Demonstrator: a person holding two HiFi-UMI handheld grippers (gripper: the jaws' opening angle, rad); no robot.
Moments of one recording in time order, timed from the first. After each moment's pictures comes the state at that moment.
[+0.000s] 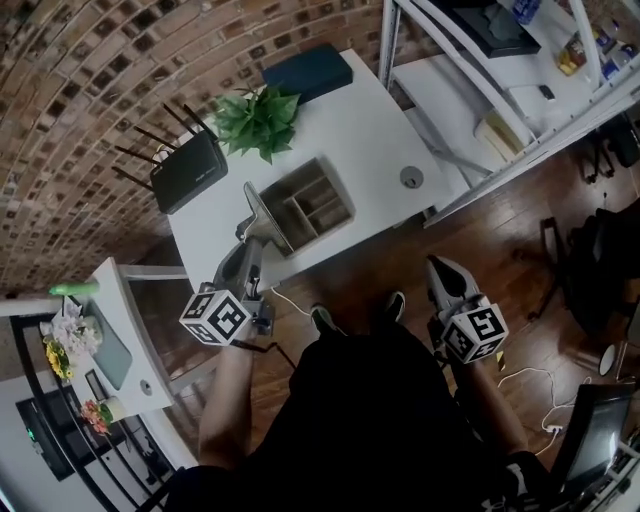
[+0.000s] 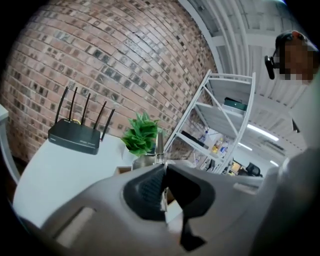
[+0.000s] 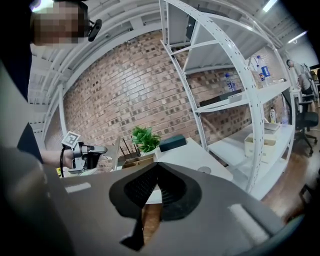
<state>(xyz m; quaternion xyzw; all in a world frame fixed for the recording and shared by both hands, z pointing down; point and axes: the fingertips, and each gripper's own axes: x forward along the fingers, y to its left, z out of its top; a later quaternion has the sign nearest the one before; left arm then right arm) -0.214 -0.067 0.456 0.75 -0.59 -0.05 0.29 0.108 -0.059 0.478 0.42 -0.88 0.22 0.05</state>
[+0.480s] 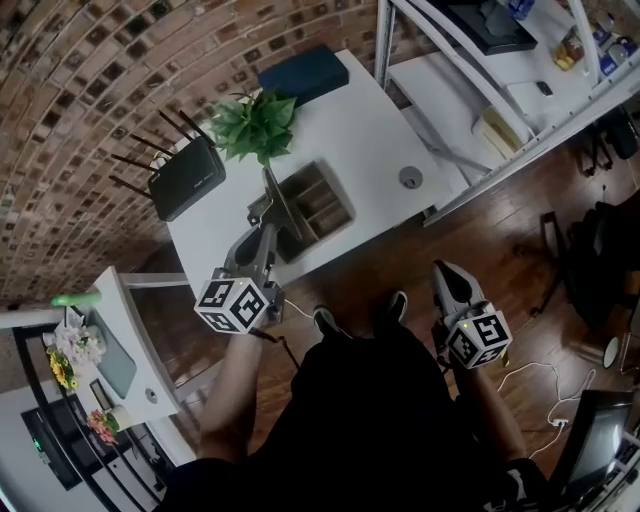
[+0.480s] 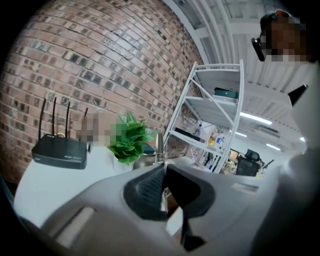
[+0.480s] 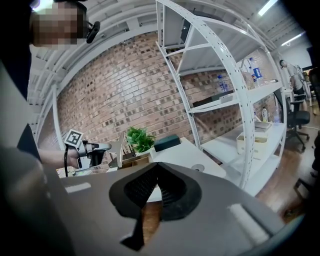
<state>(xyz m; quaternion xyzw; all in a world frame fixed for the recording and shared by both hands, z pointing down) -0.189 -0.105 0.453 0.79 -0.57 -0.01 0.23 0.118 -0.053 0.483 0.45 -0.86 0.23 0.05</state>
